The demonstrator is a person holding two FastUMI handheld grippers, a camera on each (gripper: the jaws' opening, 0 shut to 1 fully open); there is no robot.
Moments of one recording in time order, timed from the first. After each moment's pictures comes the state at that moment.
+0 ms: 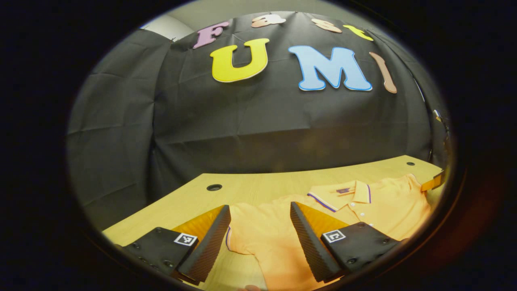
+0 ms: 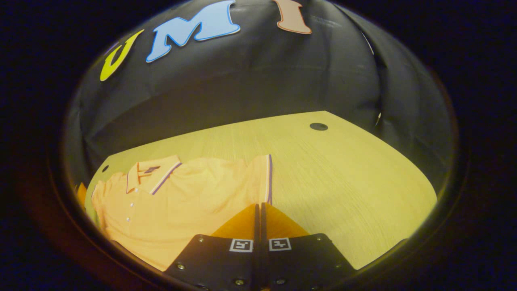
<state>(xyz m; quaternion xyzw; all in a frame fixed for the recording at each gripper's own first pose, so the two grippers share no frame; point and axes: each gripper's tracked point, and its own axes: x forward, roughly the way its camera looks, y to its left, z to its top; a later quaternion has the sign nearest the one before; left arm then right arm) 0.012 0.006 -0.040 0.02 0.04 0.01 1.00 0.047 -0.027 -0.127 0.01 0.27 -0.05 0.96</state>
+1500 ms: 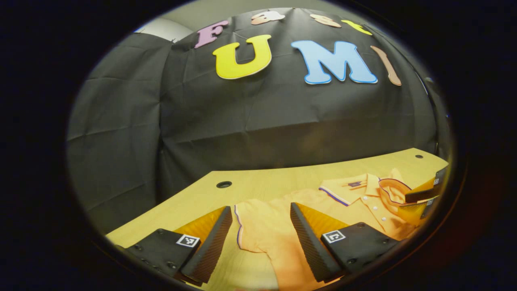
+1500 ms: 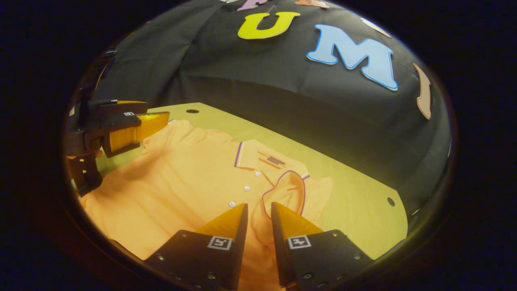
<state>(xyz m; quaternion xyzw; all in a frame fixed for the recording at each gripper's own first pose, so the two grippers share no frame) 0.016 0.025 -0.048 0.03 0.05 0.04 1.00 0.007 0.175 -0.133 -0.26 0.20 0.21 0.92</state>
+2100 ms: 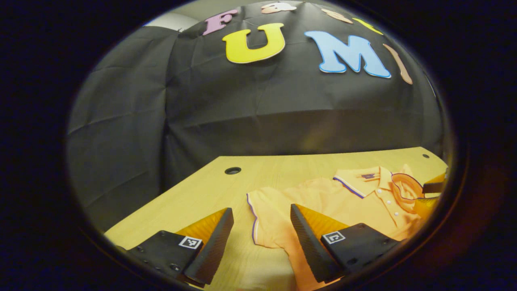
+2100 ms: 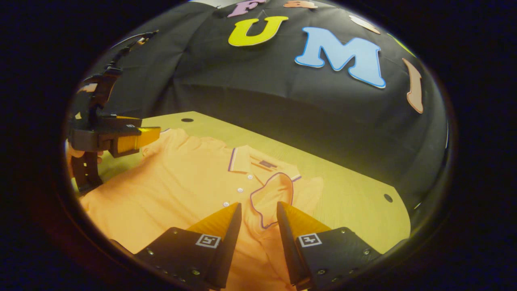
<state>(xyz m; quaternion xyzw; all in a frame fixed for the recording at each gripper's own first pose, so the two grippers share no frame) 0.032 0.055 -0.076 0.00 0.11 0.05 0.99 0.002 0.165 -0.120 -0.23 0.18 0.21 0.93</state>
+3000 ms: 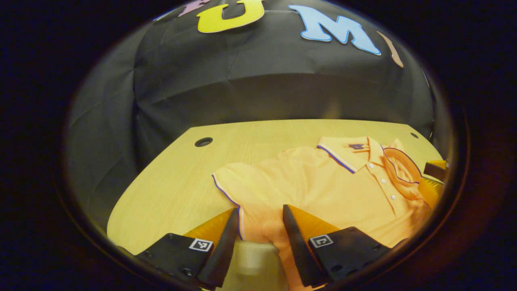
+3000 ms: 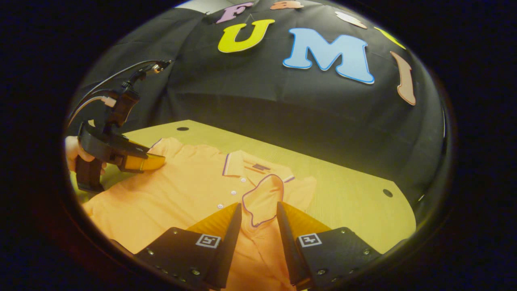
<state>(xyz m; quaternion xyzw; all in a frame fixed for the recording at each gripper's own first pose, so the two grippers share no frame) 0.046 0.021 -0.124 0.02 0.24 -0.02 0.97 0.004 0.151 -0.108 -0.19 0.17 0.20 0.95</state>
